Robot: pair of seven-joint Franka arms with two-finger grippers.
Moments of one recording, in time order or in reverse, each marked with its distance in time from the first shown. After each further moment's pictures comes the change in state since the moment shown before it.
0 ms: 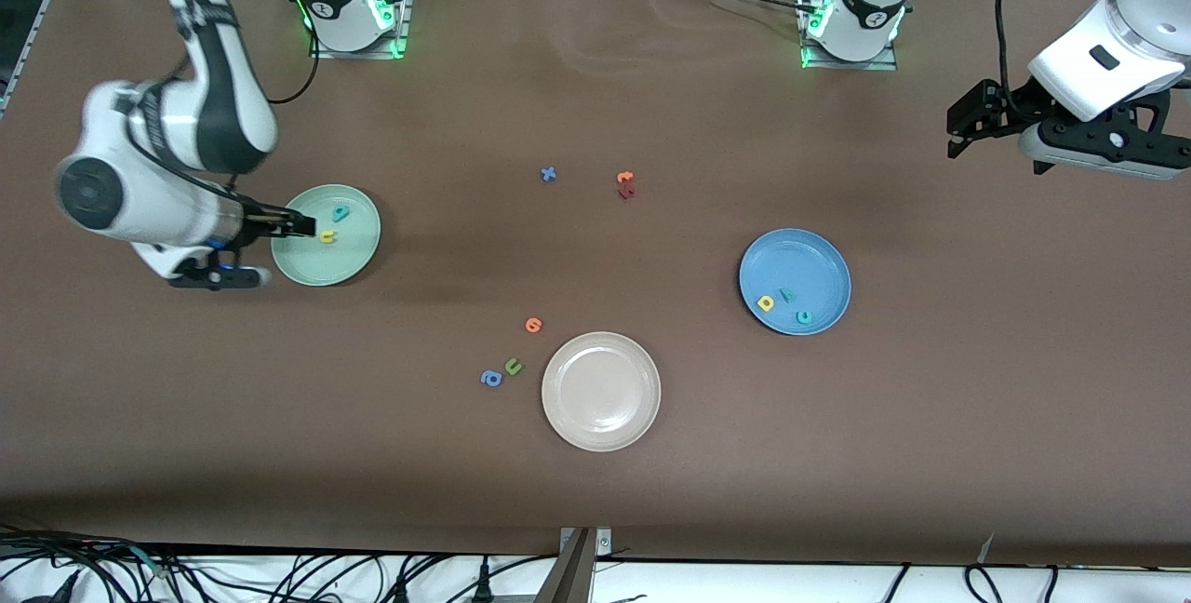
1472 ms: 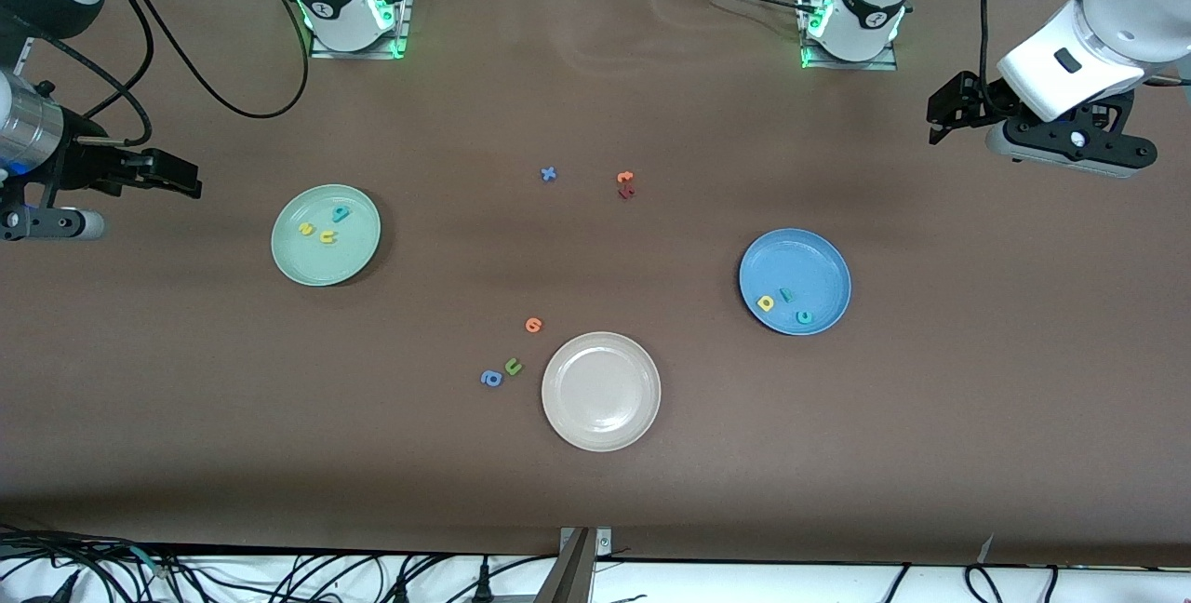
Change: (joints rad) left arm 0.003 0.001 -0.030 -0.008 0.000 -0.048 -0.001; right arm -0.219 -0.056 0.227 0.416 -0.096 -0.350 0.039
